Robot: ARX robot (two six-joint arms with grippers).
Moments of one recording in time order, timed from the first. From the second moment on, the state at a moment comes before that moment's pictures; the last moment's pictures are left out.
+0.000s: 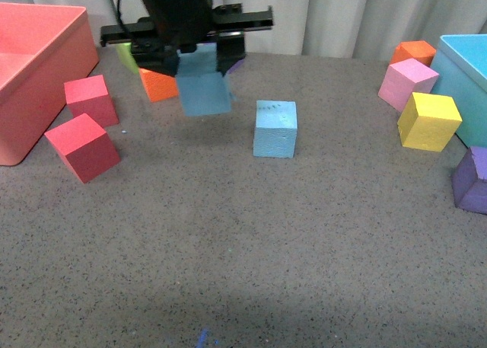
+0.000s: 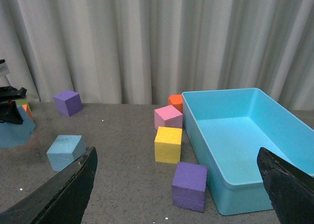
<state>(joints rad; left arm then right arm) -0.39 2.20 1.68 -0.49 -0.15 -0.41 0.00 0.00 0.00 0.00 0.00 0.00</state>
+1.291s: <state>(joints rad) -0.57 2.43 2.01 -0.62 -0.23 -0.51 0.00 0.00 0.00 0.00 0.00 0.00</state>
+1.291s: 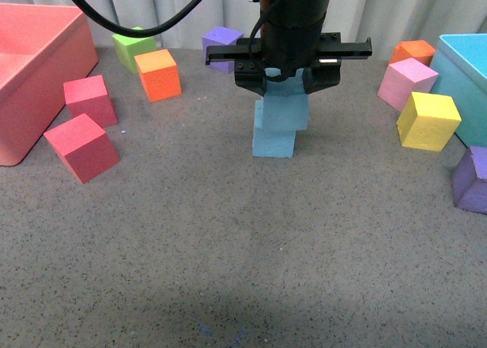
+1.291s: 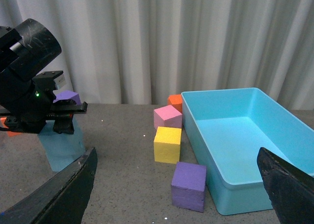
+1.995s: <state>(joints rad) -0.56 2.44 2.00 -0.57 -0.24 -0.44 0.00 0.00 0.00 0.00 0.00 0.00</state>
